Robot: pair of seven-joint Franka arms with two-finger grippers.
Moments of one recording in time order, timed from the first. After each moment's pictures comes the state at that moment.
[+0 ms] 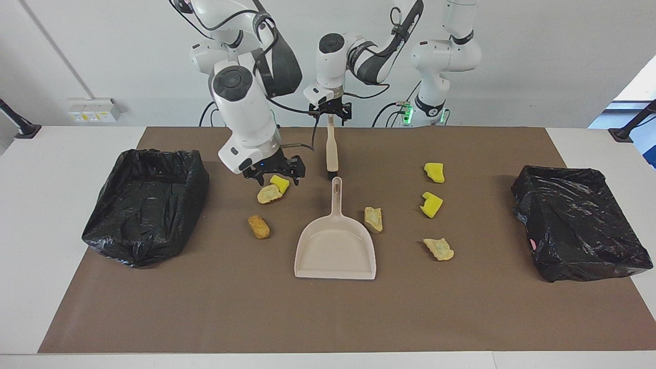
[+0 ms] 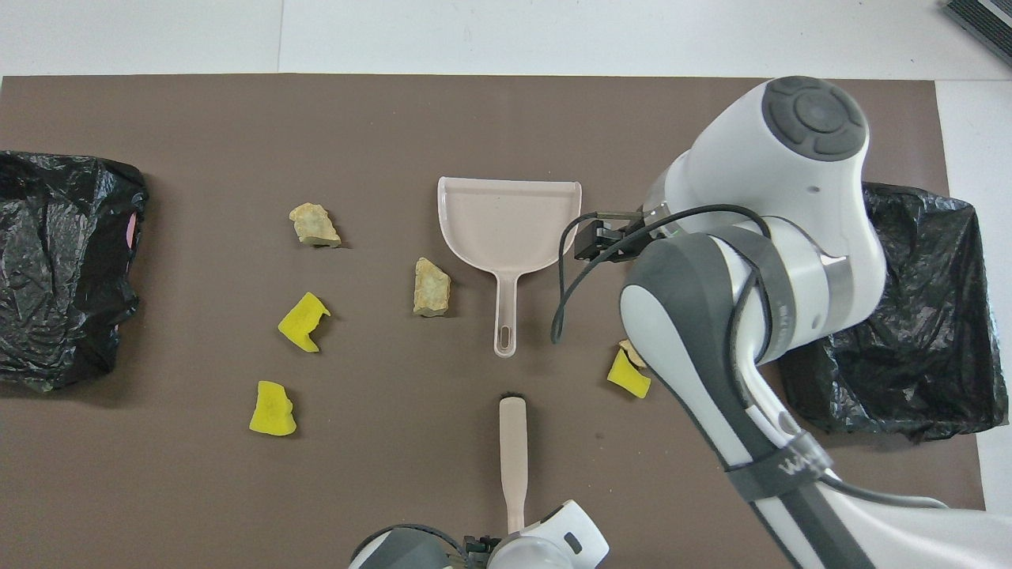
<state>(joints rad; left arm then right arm) -0.11 -0.12 -1.02 -2.32 -0.27 2.17 -0.76 0.43 0.29 -0.08 -1.56 0.19 1.80 0.38</state>
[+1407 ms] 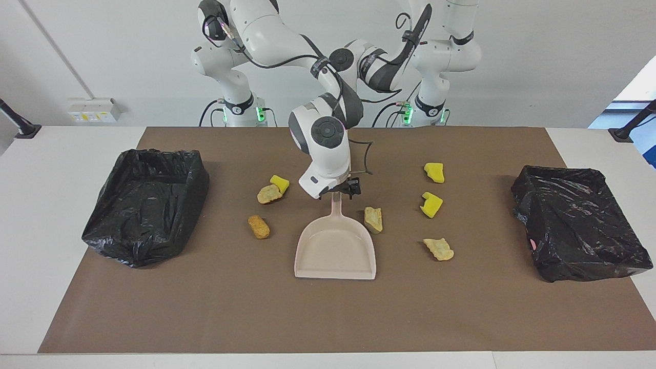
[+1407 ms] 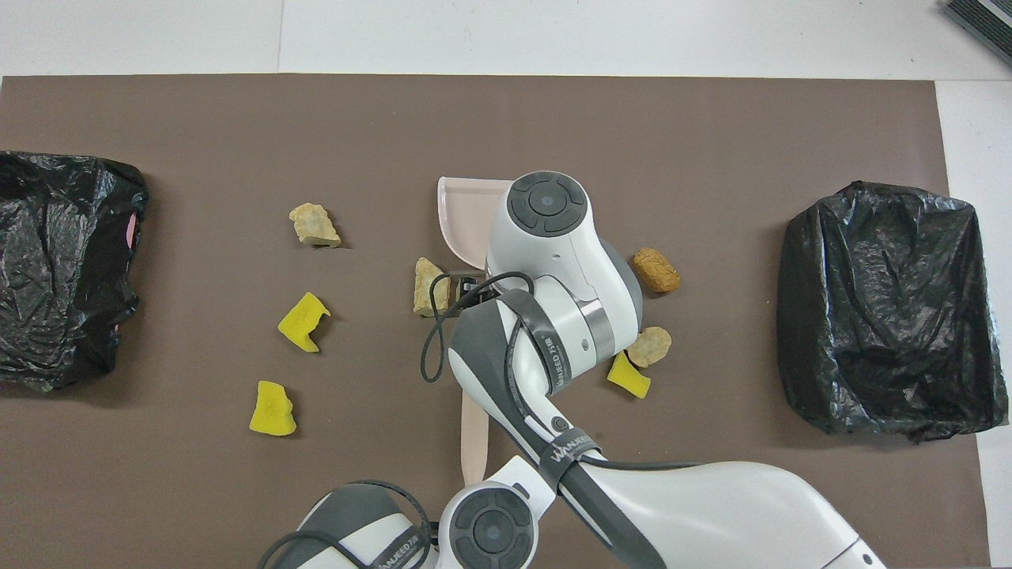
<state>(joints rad) -0.10 -0.13 -0.87 -2.32 -0.27 1.99 -0.71 0.62 0.50 -0.08 -1.54 0.20 1.93 0.52</state>
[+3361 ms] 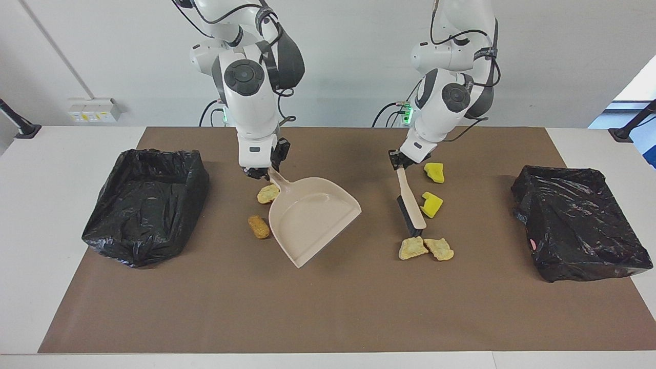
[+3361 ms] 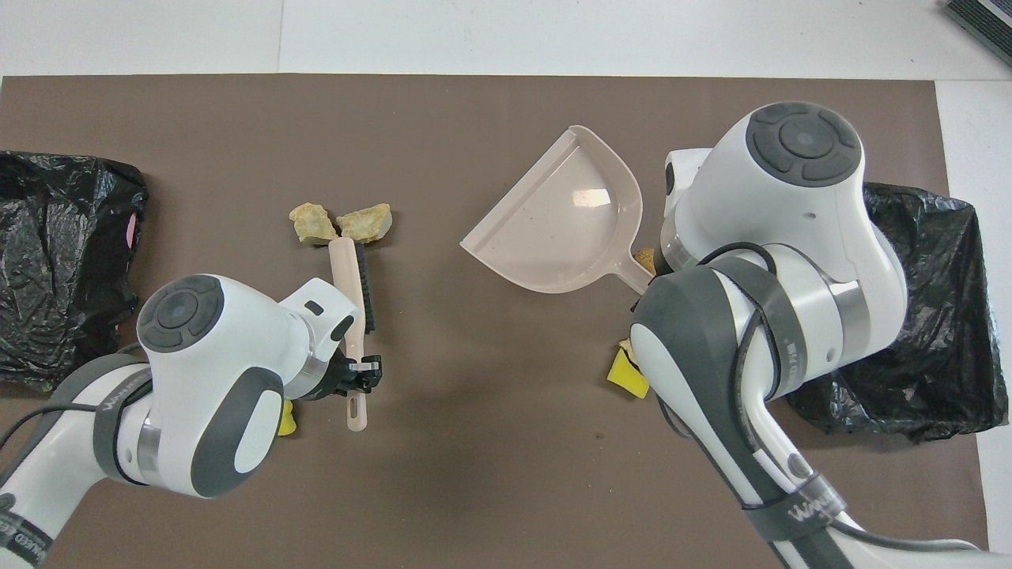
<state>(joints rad) -0.04 -0.08 -0.36 -2.23 -0.27 2.00 -0.35 0.43 0.19 -0.10 -1.67 0.04 1.71 -0.54</state>
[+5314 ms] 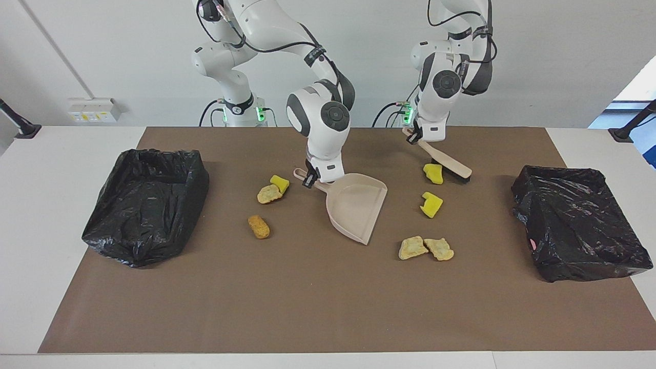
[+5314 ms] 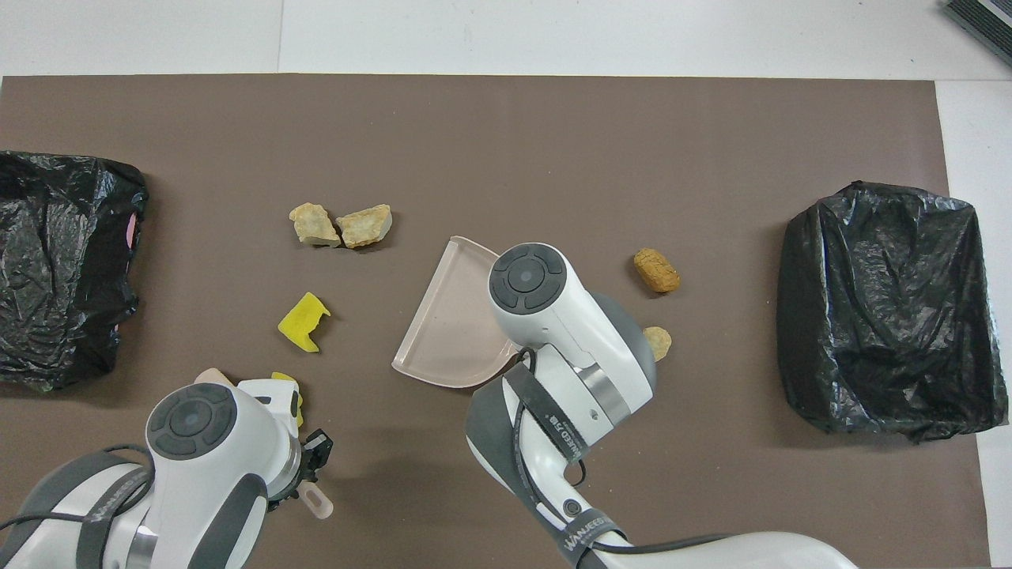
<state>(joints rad) -0.08 -0.30 -0.35 -2.56 -0.18 1.97 -1.02 0.68 0.33 -0.08 -1.79 -0.03 1.86 -0.49</state>
